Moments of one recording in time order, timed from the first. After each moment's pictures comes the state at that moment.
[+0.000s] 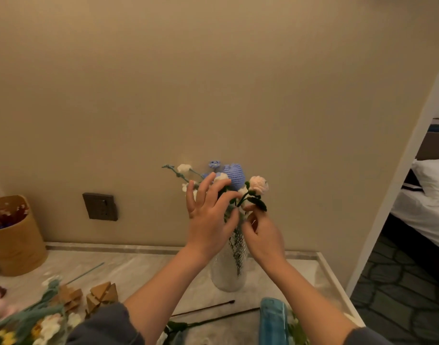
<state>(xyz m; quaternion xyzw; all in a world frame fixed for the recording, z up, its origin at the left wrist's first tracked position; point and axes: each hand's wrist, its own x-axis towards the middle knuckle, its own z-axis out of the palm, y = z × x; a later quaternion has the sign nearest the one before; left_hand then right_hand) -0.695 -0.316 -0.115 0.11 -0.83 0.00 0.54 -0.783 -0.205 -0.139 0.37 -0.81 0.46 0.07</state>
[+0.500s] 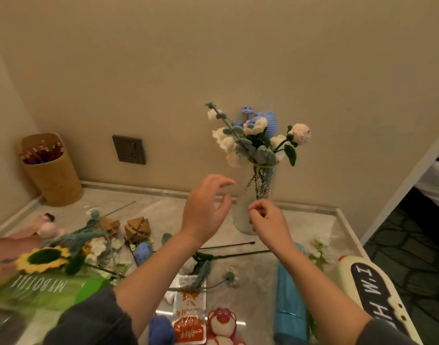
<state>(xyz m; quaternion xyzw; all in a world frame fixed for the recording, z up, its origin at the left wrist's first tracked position) -0.598 -0.324 -0.178 0.12 -0.85 -0.25 0.45 -0.717 -0.201 -0.203 0.31 -0.79 0.51 -0.12</state>
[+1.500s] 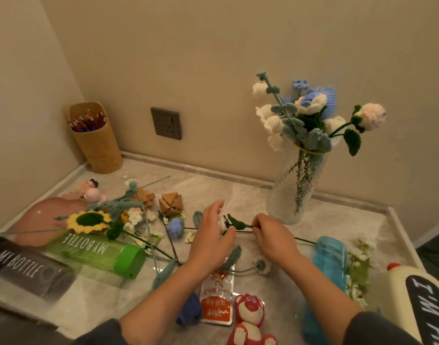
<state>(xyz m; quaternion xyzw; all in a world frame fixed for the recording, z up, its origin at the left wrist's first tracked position) -0.536 -0.316 -0.278 0.35 -0.79 -0.42 0.29 -0.694 -0.234 -0.275 0.50 -0.84 0.19 -0.08</state>
